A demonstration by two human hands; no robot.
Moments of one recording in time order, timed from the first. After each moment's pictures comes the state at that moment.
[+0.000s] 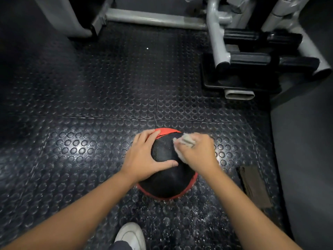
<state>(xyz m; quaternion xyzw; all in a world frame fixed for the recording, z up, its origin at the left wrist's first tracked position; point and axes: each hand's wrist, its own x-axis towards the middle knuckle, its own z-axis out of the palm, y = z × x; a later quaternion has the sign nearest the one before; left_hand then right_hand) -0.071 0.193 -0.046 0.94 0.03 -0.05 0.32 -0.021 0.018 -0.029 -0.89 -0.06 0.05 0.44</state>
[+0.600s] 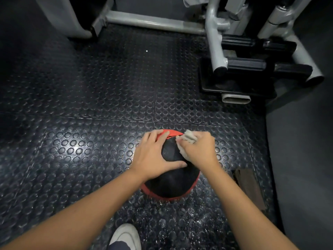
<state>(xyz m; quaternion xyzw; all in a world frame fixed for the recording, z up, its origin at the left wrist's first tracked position) -0.059 0.166 -0.036 0.96 0.01 -0.06 0.28 -0.005 0.014 -0.026 -0.89 0.00 0.08 0.46</state>
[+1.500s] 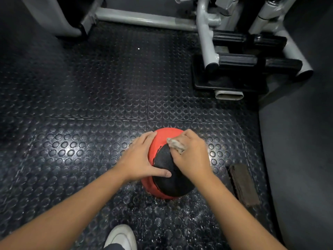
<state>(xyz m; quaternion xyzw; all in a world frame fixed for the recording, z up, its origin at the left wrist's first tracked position) -0.061 0.187 -0.043 0.93 -0.02 -0.17 0.33 -0.032 0.011 -0.025 -0.92 -0.16 -0.05 0.35</state>
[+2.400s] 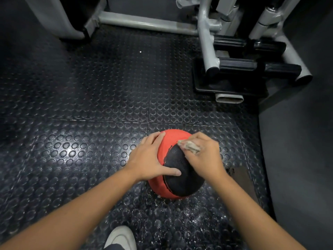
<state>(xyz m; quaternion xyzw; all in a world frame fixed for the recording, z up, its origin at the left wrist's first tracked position) -0.054 0.164 -0.033 0.95 -0.03 -0.15 0.28 -0.026 -0.019 -0.018 -0.89 -0.14 -0.01 0.43</state>
